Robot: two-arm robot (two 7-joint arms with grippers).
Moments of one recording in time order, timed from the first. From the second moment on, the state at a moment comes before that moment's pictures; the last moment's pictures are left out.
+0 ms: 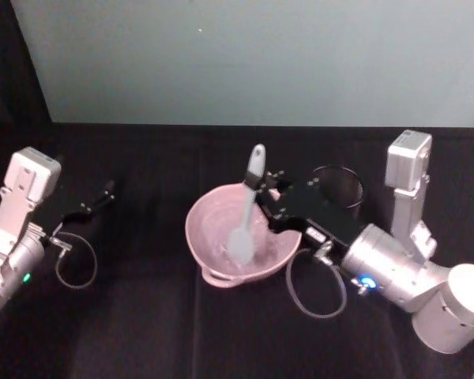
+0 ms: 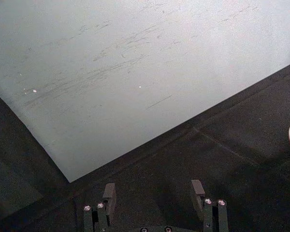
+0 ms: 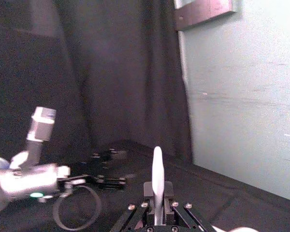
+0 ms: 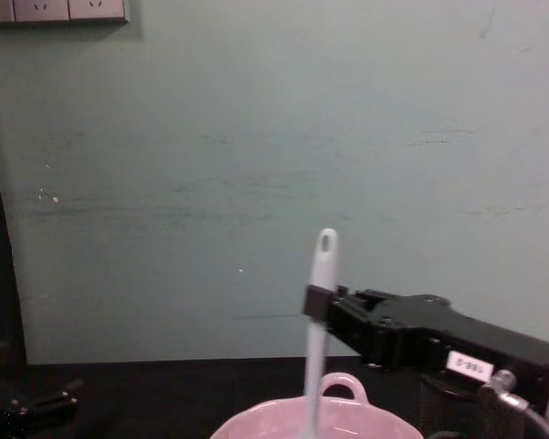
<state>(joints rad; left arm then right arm) -0.20 0.60 0.45 -1.41 -0.25 -0.12 0.03 0.18 0.32 -0.38 -1.53 0.46 -0.09 0.56</state>
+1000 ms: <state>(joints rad) -0.20 0.60 0.45 -1.41 -0.25 -0.12 0.03 0.37 0.22 -0.38 -1.21 0.31 -0.30 0.45</state>
